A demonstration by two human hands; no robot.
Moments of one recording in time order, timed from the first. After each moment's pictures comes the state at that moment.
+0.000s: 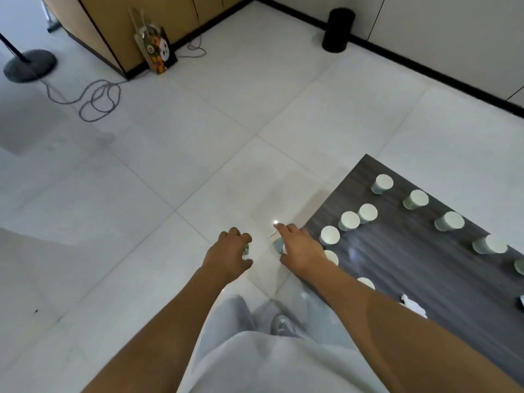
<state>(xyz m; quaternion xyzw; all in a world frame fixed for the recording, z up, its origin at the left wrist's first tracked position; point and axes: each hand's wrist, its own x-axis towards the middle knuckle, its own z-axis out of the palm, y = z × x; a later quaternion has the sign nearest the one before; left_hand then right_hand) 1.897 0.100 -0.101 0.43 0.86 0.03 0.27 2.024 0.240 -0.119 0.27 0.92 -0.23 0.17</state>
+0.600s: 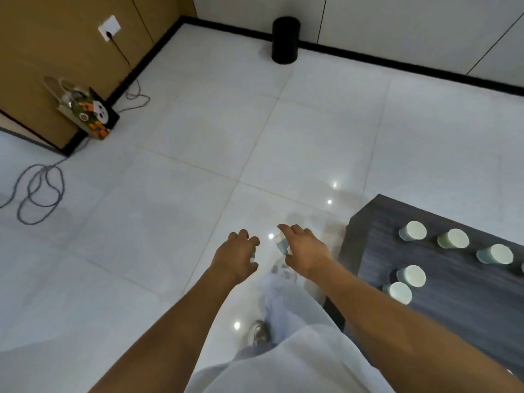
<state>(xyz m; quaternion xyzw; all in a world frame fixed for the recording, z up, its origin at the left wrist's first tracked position) 1.574 0.367 -0.107 0.59 0.76 -0.07 0.27 1.736 0.454 -0.122 0.41 0.86 -0.26 0.14</state>
